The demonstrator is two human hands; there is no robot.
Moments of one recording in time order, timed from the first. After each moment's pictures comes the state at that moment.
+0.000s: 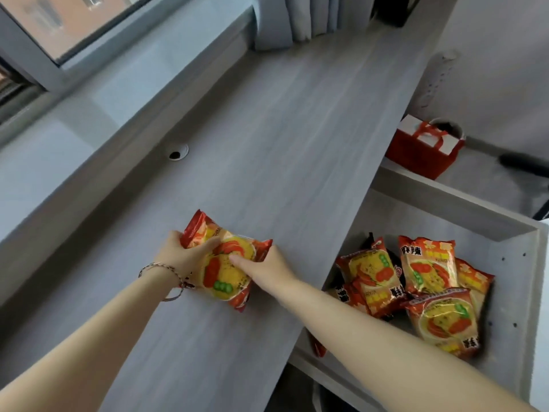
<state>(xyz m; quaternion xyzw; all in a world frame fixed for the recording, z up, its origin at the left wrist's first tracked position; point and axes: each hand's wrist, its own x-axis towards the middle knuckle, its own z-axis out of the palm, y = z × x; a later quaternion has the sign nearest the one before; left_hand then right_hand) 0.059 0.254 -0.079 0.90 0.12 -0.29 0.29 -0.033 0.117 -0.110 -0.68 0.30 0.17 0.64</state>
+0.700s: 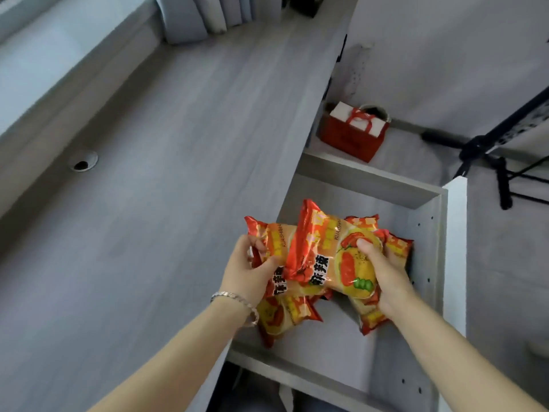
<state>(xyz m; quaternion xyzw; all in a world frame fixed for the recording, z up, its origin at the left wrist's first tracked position) -0.079 0.098 -0.072 0.79 -0.06 -0.34 0.50 -0.209 -0.077 -0.119 -0.44 0.56 -0.09 0.69</state>
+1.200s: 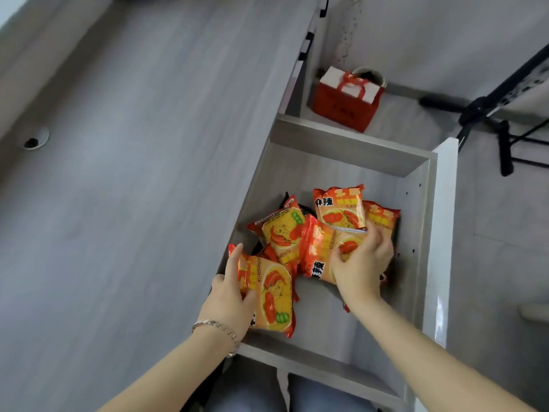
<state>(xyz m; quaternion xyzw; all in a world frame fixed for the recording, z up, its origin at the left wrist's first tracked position) -0.142 0.106 -0.120 0.89 -0.14 -0.39 0.20 -0.241 -0.062 -0.176 -0.77 0.57 -0.14 0.25</state>
